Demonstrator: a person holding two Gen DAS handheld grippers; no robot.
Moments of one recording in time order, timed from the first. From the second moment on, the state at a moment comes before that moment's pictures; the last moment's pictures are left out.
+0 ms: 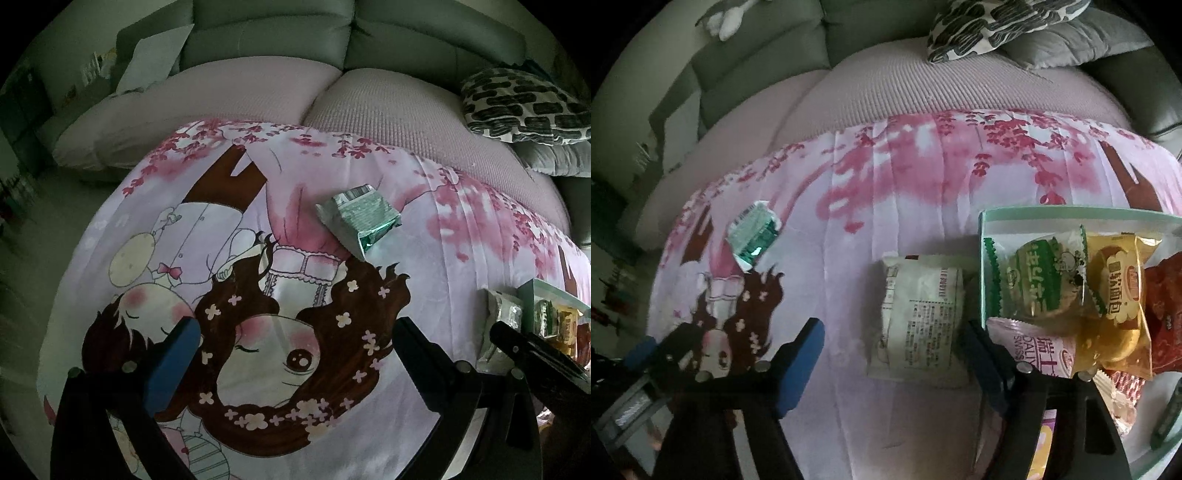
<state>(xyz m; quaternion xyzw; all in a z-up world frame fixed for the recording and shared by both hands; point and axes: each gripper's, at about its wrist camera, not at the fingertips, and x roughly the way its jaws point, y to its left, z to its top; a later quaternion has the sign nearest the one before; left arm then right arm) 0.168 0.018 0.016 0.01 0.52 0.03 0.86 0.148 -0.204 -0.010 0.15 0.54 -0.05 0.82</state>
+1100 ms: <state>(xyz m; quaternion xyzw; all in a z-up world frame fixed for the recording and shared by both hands) 0.199 0.020 -0.001 0.00 0.51 0.00 0.86 0.165 -0.185 -0.030 0.11 0.54 -0.08 0.83</state>
